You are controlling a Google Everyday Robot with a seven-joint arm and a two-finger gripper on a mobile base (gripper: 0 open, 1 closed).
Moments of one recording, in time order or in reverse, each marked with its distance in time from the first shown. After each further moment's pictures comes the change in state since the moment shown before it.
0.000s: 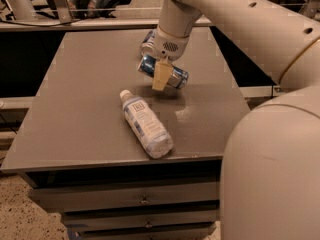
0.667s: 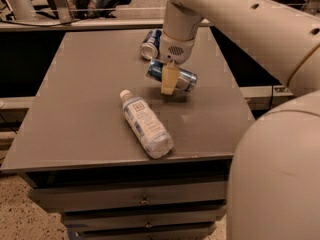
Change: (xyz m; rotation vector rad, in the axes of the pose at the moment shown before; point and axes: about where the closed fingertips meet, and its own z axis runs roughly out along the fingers) arm 0.025 0.008 -0.001 0.016 0.097 0.026
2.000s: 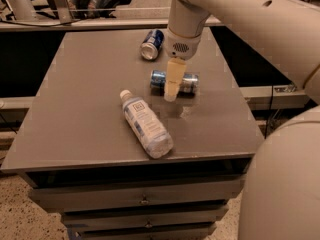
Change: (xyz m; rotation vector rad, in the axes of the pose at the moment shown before) arm 0.014 -0.006 -0.017 0.085 0.013 0.044
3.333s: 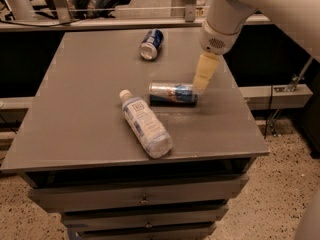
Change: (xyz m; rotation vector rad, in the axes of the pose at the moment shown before) arm 0.069 -0.027 -0.034 0.177 -0.041 0.105
